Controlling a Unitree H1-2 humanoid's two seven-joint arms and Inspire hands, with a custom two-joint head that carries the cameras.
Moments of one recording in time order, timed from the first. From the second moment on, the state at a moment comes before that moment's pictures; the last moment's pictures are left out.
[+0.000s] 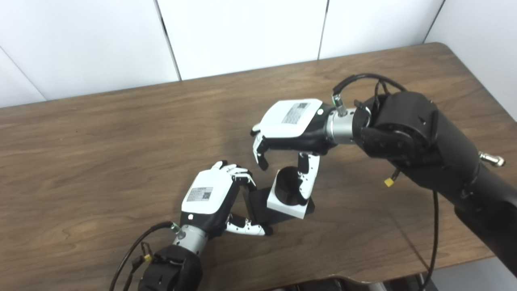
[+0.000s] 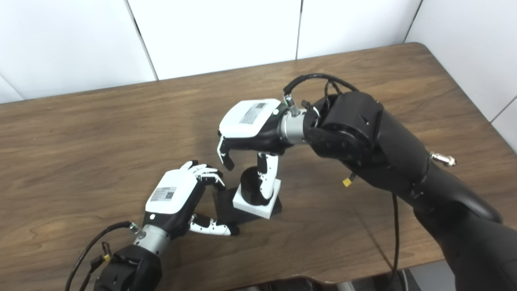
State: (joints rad) left arm -0.02 0.15 -0.56 -0.27 1.05 0.15 -0.27; right arm -0.57 -0.57 0.45 -0.65 -0.75 0.22 1.16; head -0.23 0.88
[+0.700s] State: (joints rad) left arm 0.01 0.16 -0.51 -0.33 0.93 0.14 -0.31; right arm -0.59 -0.55 0.43 -0.65 -0.74 0.23 1.16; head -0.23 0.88
